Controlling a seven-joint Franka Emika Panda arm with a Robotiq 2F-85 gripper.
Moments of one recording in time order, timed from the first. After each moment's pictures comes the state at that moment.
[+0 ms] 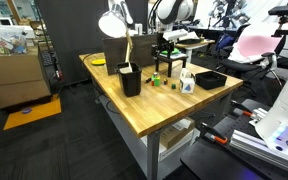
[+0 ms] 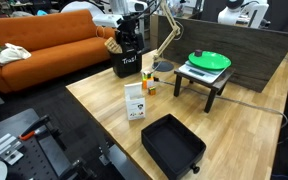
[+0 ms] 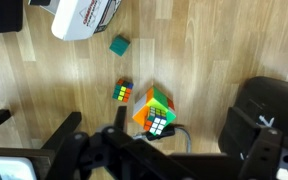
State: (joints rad) arm 0.04 0.24 0.02 -2.14 -0.12 2.44 0.18
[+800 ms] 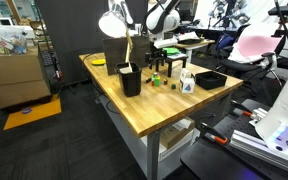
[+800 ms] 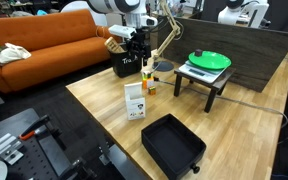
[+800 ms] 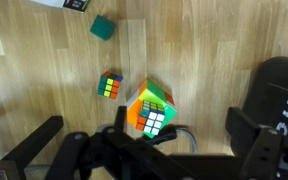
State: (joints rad) arm 0.06 0.49 0.01 -1.89 -0.07 2.36 0.18
